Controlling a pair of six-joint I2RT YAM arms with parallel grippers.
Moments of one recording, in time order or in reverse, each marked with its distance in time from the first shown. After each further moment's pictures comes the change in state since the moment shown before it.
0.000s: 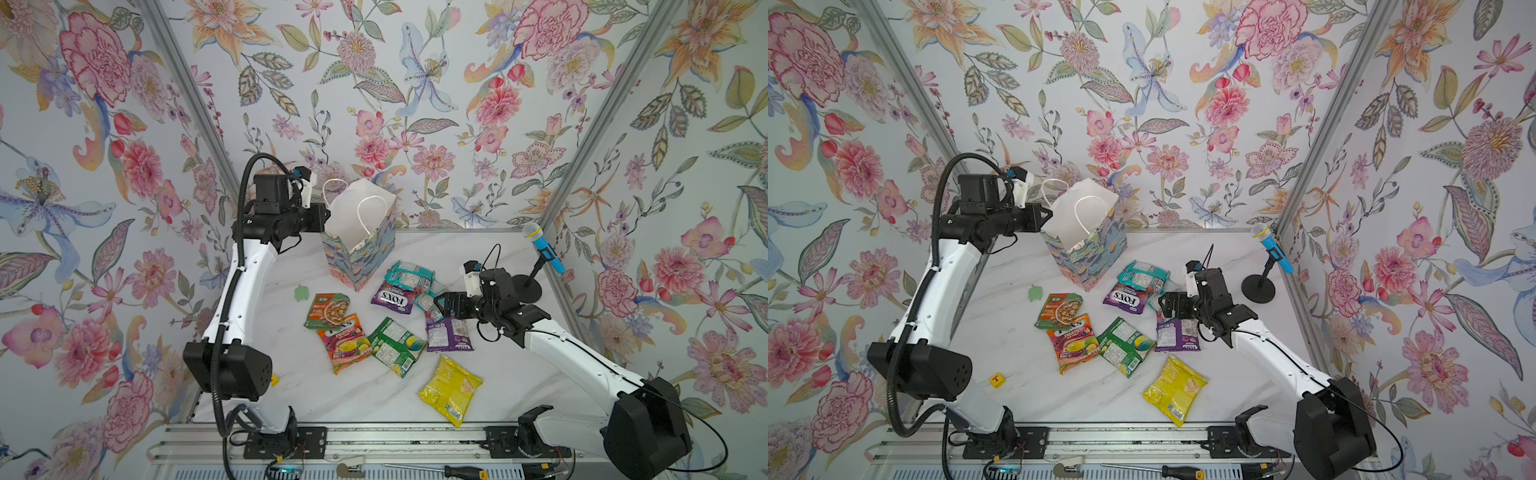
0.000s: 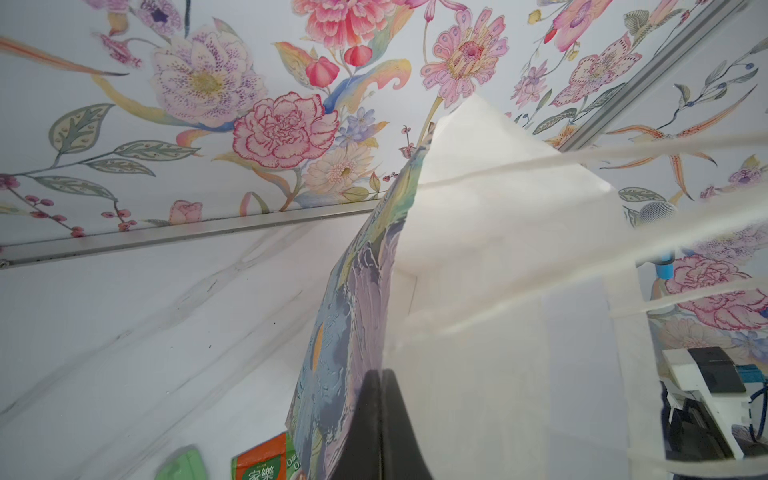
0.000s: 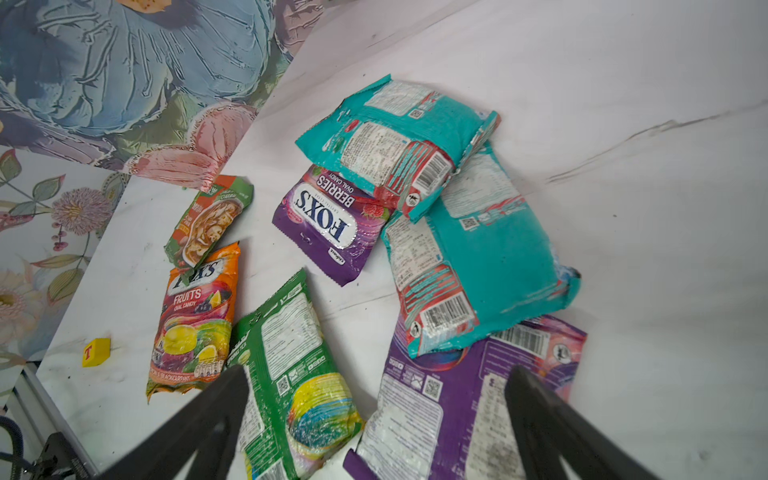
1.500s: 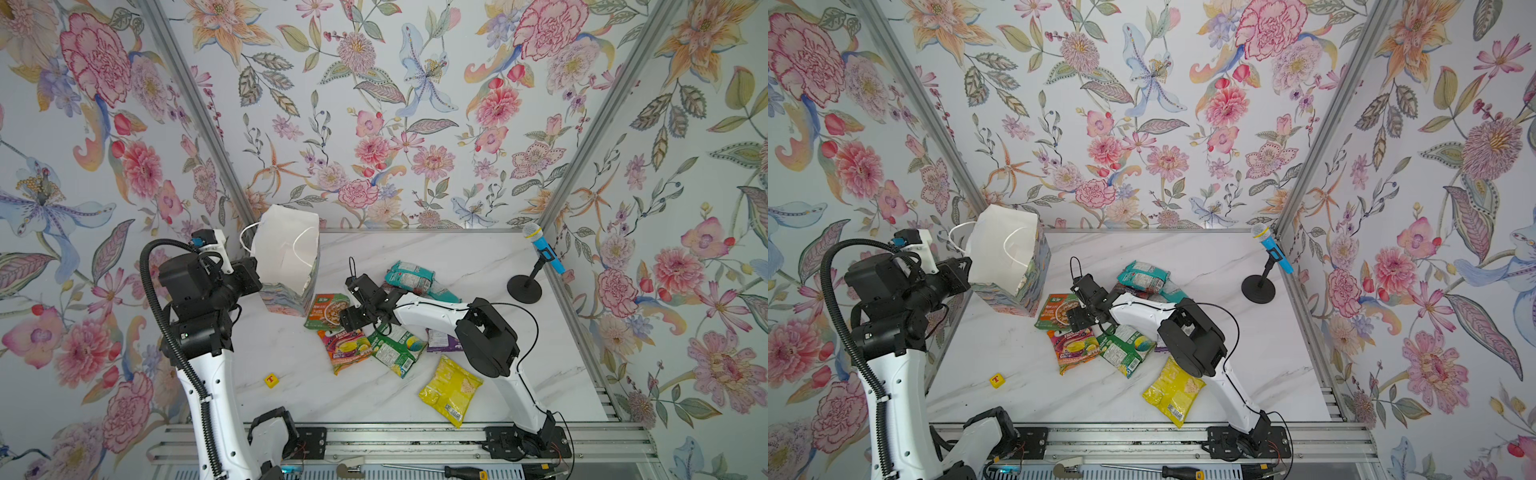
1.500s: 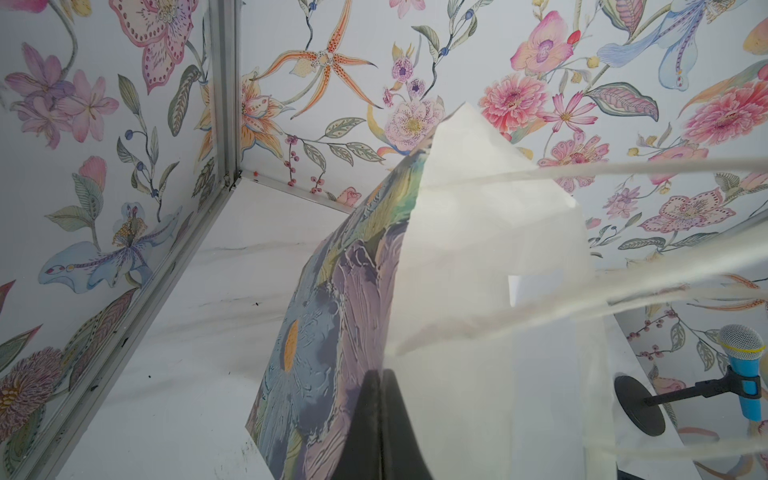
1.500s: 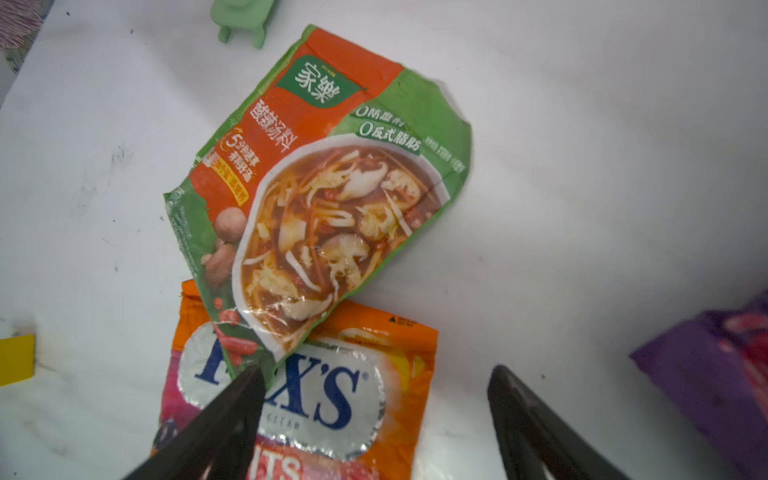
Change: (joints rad) left arm 0.453 -0.665 -0.575 0.060 0.032 -0.093; right arm 0.500 1.000 0.869 -0.112 0.155 0.037
